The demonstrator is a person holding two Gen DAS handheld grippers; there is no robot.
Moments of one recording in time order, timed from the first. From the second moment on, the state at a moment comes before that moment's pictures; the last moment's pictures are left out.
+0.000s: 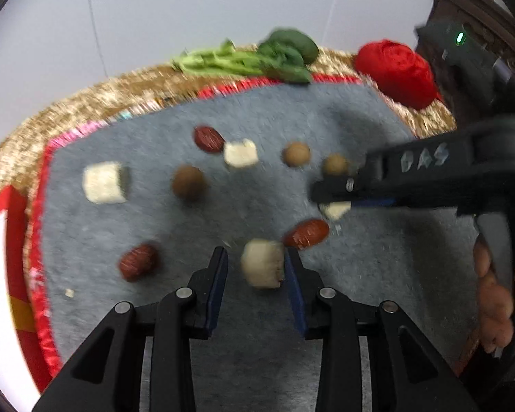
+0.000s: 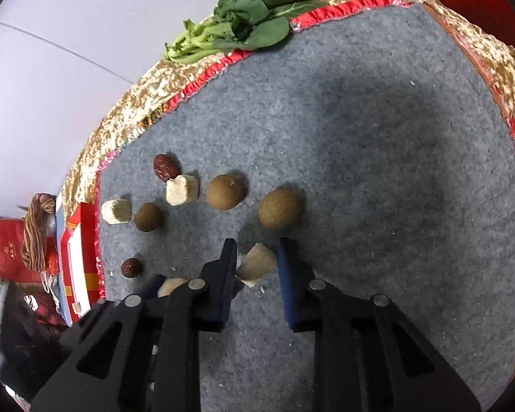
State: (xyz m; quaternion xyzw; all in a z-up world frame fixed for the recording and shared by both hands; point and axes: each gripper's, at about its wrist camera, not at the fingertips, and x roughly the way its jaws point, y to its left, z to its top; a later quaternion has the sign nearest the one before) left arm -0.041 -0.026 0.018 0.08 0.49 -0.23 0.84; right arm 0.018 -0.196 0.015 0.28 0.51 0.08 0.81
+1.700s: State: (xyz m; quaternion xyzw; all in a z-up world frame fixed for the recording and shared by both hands) left arm -0.087 0.228 0.070 0.01 0.47 0.19 0.86; right arm -0.035 0.086 0.036 0.08 0.46 0.37 0.81
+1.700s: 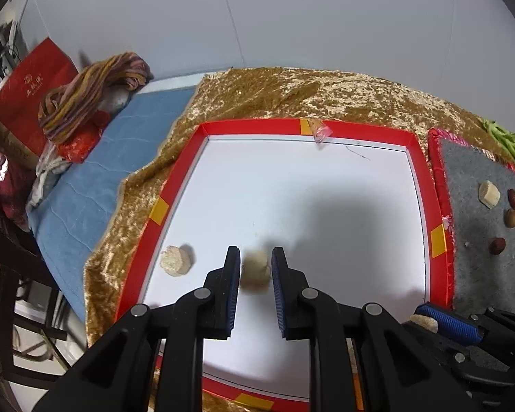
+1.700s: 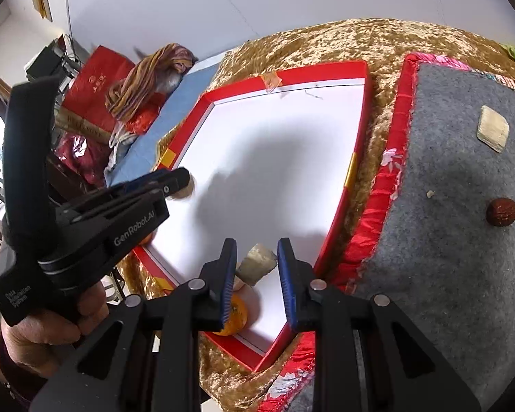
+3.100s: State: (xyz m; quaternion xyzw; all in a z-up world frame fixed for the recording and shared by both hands) left arm -0.059 0.012 0.064 0.05 0.45 -0.12 0.88; right arm 0.004 -0.217 0.058 0.27 0.44 0.12 0.85
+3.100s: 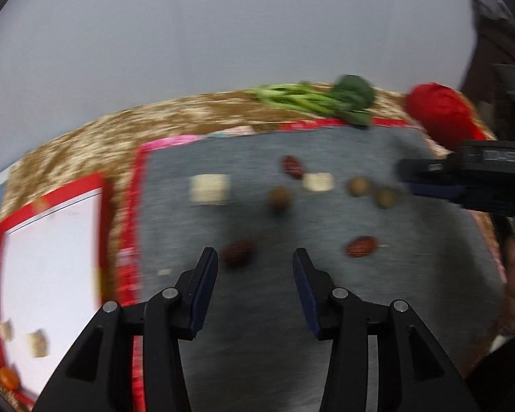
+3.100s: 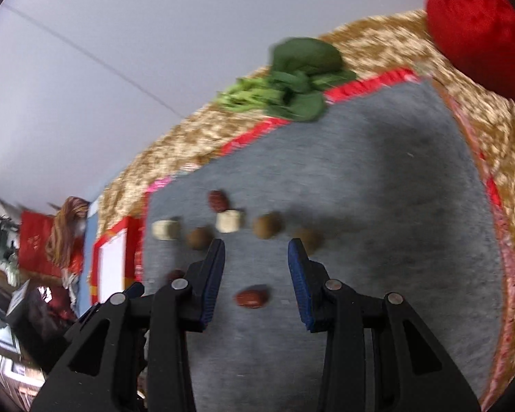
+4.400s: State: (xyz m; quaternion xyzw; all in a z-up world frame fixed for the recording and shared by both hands) left arm -0.071 0.041 0.086 0.07 0.38 -0.10 0.92; right arm 0.009 -0.133 0.069 0.21 0.43 0.20 0.85
